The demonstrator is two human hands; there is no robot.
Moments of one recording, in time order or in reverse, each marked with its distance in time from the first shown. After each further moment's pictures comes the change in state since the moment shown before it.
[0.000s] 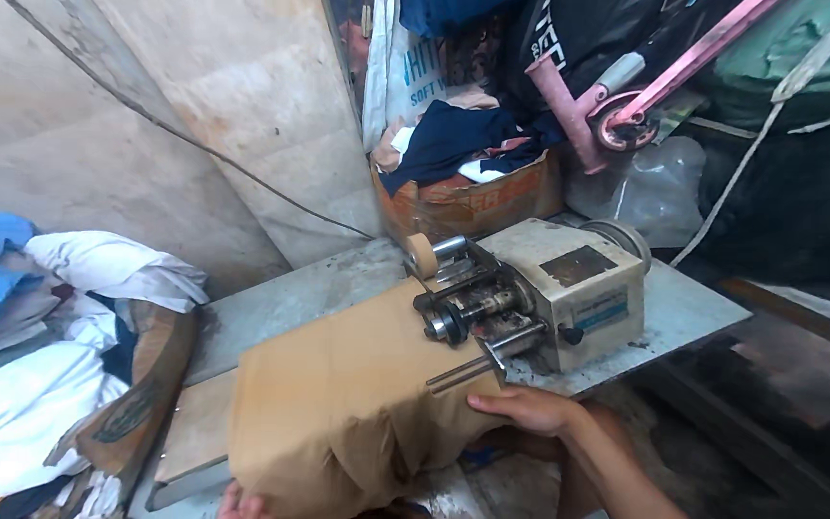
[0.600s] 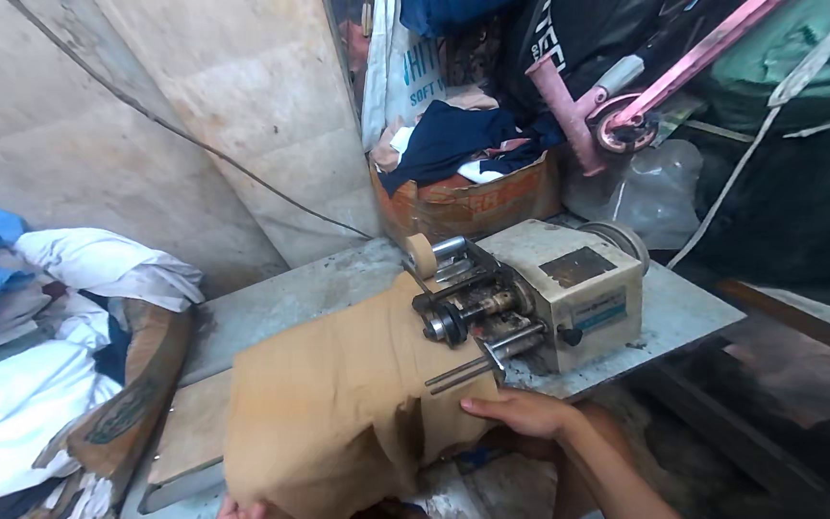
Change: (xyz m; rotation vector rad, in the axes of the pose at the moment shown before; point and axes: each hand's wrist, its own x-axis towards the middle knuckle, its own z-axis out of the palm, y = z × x) left_hand 0.001 -0.003 0.013 0.041 0.024 0.027; right_hand 0.003 -0.008 0.003 -0.176 0.022 0.091
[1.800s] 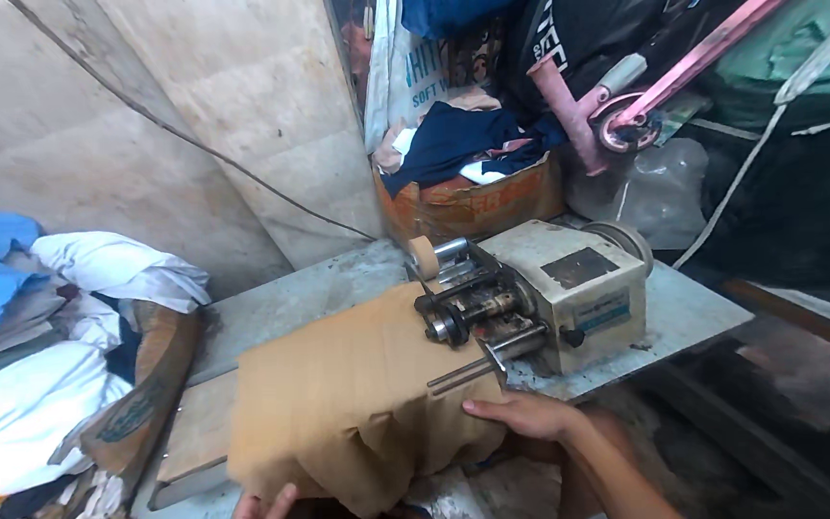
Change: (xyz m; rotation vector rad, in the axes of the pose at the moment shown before) left_hand 0.000 0.007 0.012 0.166 0.056 -0.050; right_hand -0.001 0.000 0.001 -0.020 0.035 0.047
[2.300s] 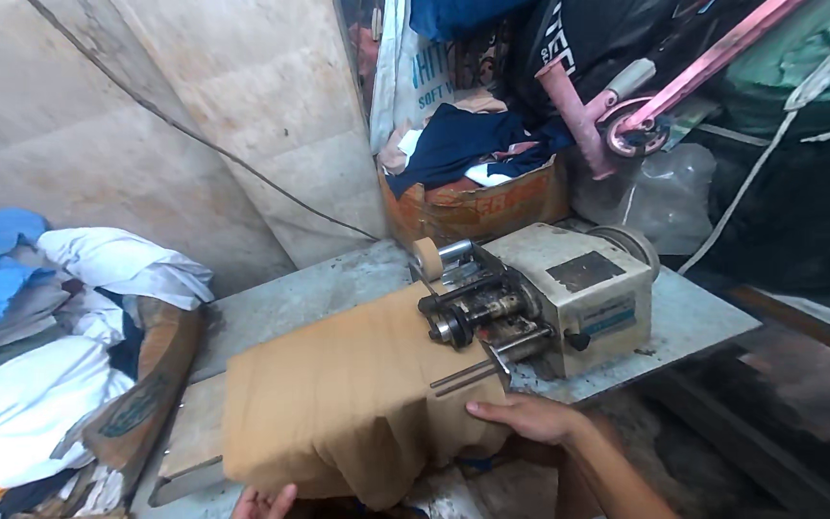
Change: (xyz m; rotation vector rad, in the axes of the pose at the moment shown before) left_hand -0.001 -0.005 -0.009 0.002 0.021 -0.016; right_hand -0.001 0.001 0.001 0.066 -0.008 -0.046
